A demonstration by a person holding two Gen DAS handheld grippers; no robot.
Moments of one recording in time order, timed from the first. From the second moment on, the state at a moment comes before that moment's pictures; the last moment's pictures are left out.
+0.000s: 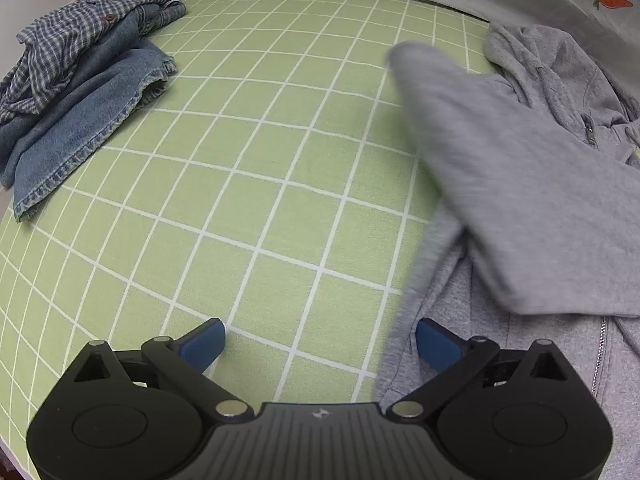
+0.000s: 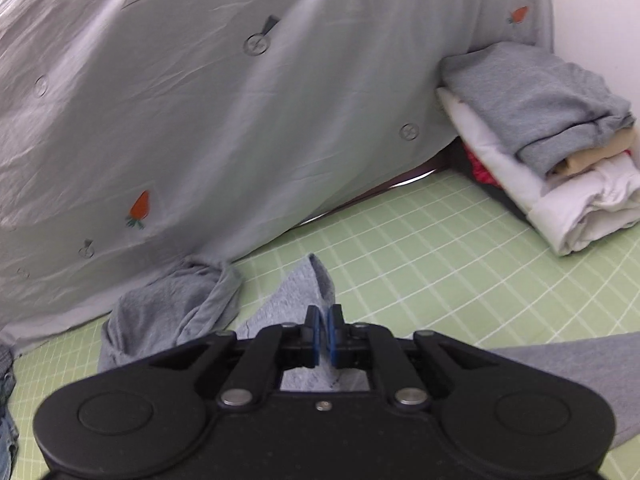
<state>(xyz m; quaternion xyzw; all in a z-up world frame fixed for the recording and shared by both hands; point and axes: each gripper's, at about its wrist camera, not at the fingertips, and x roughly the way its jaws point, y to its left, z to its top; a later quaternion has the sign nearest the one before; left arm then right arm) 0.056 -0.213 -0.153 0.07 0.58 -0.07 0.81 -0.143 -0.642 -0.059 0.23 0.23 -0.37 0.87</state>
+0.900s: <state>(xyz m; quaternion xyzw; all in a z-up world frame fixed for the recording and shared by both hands) 0.110 -0.264 -0.122 0.04 0.52 -0.16 0.84 -0.184 -0.697 -0.148 0.36 0.34 -0.44 0.75</state>
